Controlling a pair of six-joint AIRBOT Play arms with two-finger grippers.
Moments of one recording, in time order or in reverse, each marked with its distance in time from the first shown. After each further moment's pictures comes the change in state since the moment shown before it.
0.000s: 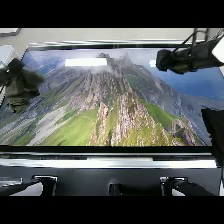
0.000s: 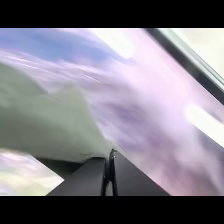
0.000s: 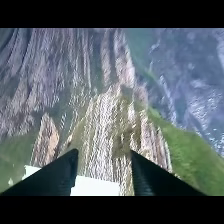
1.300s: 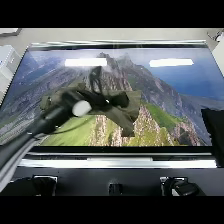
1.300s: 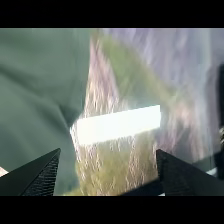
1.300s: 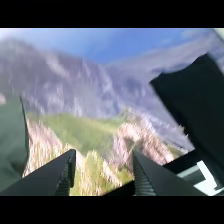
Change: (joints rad) left arm -0.884 -0.114 0.092 -0.094 -0.201 -0.194; right arm 0.000 0.484 0.049 -0.518 0.516 0.147
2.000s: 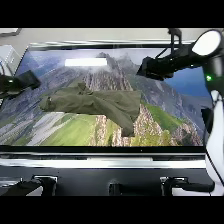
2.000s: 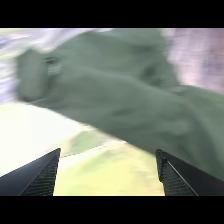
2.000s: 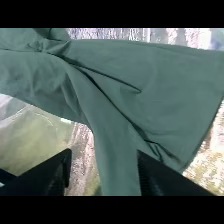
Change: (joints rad) left arm 0.608 0.336 0.019 0.315 -0.558 0.191; right arm -0.086 -0.739 0.000 0.943 -0.435 -0.311
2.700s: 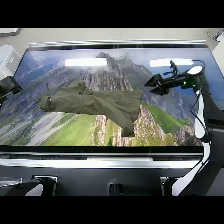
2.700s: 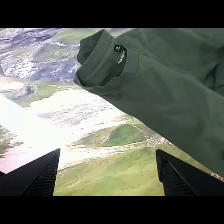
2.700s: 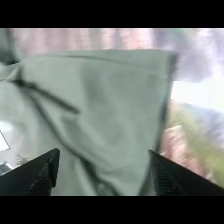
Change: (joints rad) left arm 0.191 0.011 -0.001 -0.050 -0.087 0.057; right arm -0.279 -0.484 0.000 0.346 -0.039 -0.250
